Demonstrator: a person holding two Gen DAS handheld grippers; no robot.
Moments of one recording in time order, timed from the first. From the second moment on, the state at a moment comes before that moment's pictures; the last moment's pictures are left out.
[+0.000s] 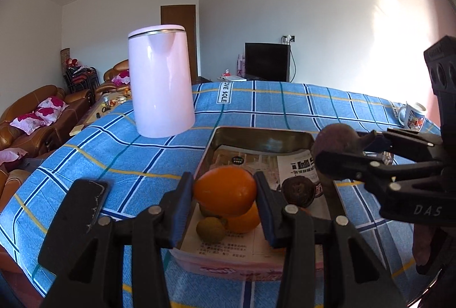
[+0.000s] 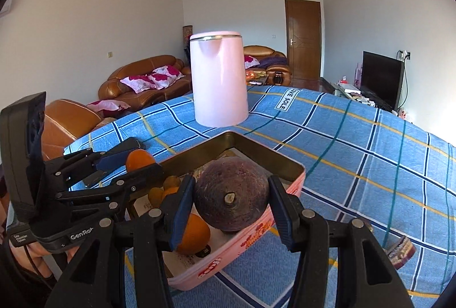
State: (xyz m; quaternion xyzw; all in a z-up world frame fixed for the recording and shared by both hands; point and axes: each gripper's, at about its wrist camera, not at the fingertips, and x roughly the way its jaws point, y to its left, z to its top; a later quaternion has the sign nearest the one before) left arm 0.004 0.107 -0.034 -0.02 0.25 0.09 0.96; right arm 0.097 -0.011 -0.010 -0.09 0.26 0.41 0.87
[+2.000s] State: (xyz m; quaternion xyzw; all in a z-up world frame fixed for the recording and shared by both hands) left arm 0.156 -0.073 -0.057 0.01 0.39 -0.07 0.92; right arm 0.172 -0.210 -0.038 0.03 0.34 0.18 0.92
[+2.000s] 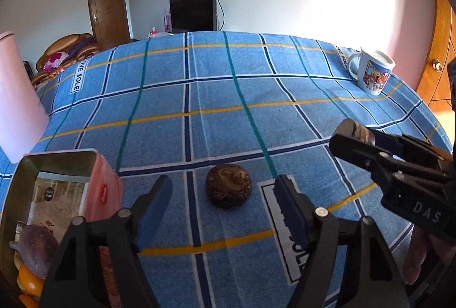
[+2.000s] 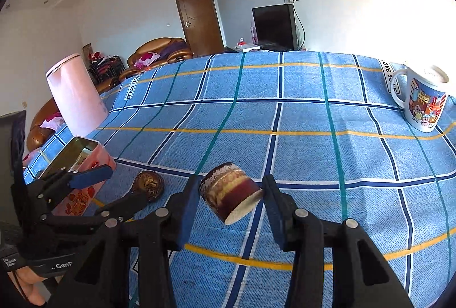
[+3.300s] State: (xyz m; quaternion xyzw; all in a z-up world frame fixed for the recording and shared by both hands) left arm 0.122 -0.074 -0.030 0.01 0.27 -0.08 0.96; right arm 0.141 -0.207 -0.019 0.01 0.26 0.22 0.94
